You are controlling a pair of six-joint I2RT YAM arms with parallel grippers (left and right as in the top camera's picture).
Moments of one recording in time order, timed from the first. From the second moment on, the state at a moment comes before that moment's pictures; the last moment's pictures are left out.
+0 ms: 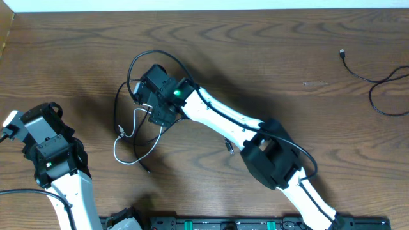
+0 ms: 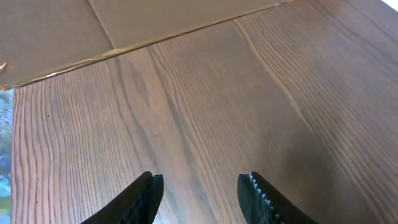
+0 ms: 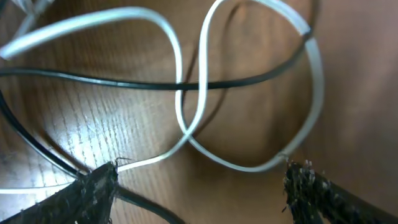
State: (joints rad) left arm 0.51 1.04 0.81 -0.50 -0.50 -0.41; right arm 0.89 2.40 2.05 -0.74 -0.09 -0.36
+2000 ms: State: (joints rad) left arm 0.51 1.05 0.81 -0.53 -0.29 -0.44; right arm 0.69 2.01 2.04 -0.95 0.29 -0.19
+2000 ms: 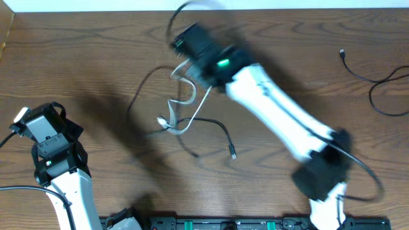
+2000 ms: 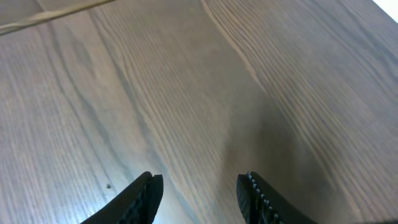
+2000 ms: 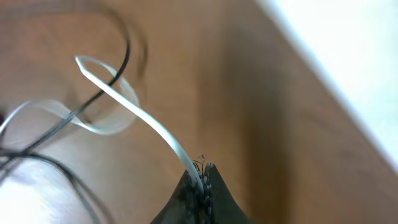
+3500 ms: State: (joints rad) left arm 0.50 1.05 0.81 -0.53 -0.10 -0.43; right arm 0.50 1.81 2.05 -0.88 -0.20 -0.25
